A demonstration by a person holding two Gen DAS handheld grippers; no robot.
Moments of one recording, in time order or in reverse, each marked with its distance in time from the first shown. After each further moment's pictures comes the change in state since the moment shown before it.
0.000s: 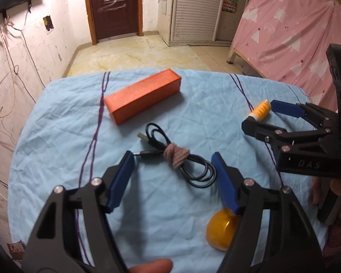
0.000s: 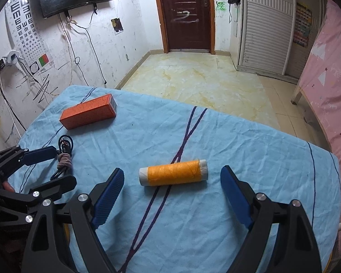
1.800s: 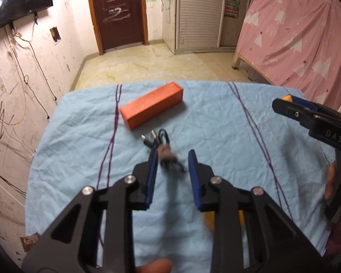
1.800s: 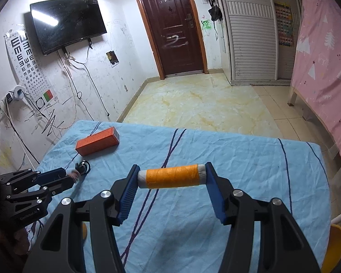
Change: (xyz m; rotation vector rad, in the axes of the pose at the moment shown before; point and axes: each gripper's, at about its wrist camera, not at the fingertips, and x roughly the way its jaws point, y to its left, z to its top) left arm -0.037 -0.009 -0.002 0.040 -0.063 0.065; right arm -0.063 -0.031 -0.015 0.130 -0.183 0.047
